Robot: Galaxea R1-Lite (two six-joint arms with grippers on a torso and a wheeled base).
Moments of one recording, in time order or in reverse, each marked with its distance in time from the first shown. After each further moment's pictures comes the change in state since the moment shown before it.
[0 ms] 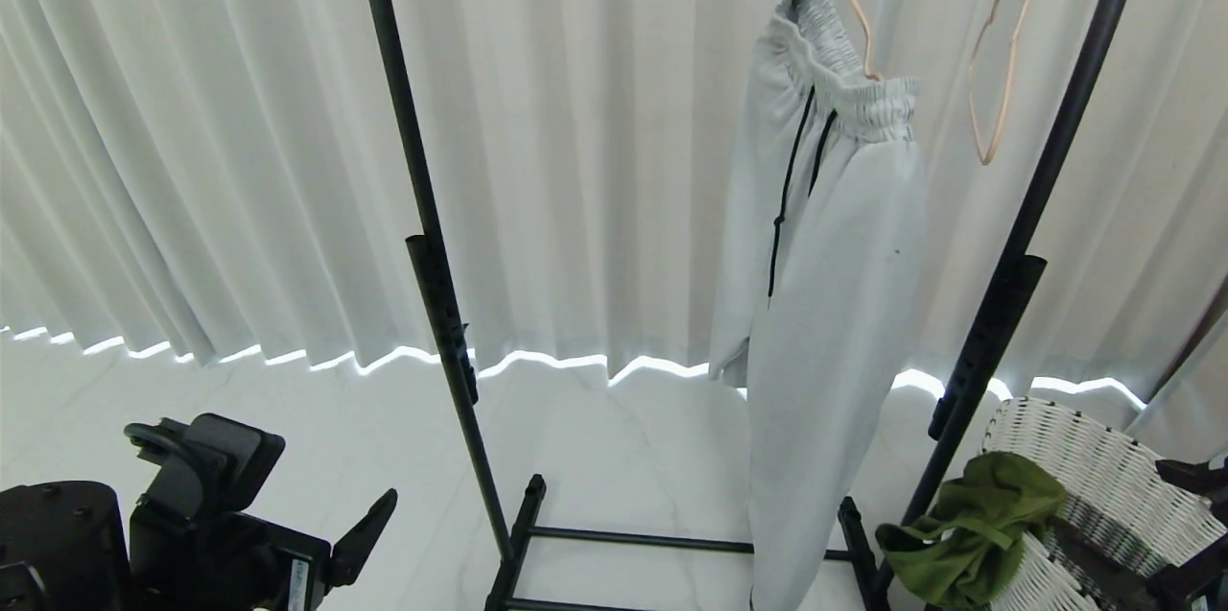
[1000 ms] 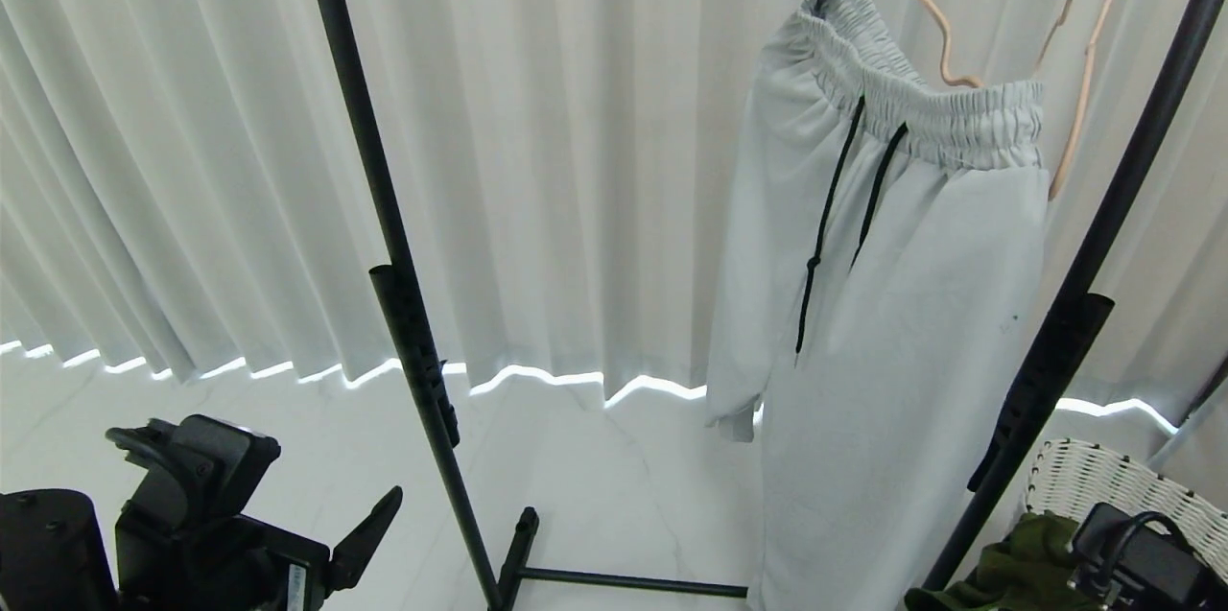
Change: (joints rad) left arm -0.039 -0.041 0.000 0.000 0.002 0.000; right arm 0.008 0.343 0.072 -0.036 -0.012 -0.249
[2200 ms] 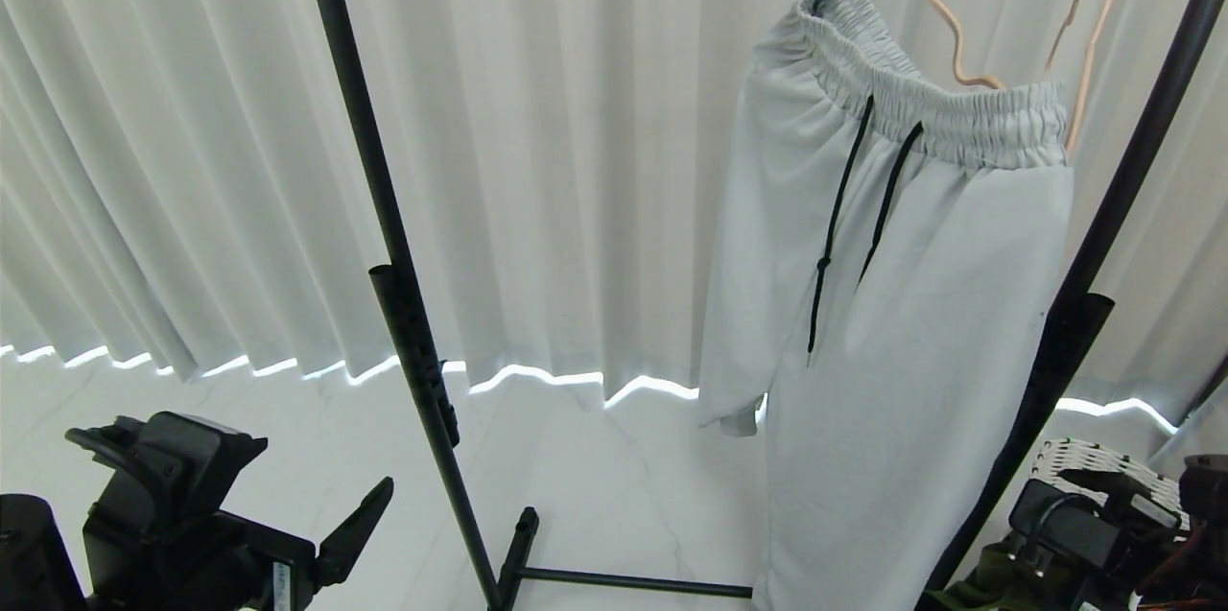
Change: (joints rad) left arm 0.003 -0.046 0.000 0.000 0.000 0.001; right arm -0.028 0.311 0.033 -0.477 -0.113 -0.324
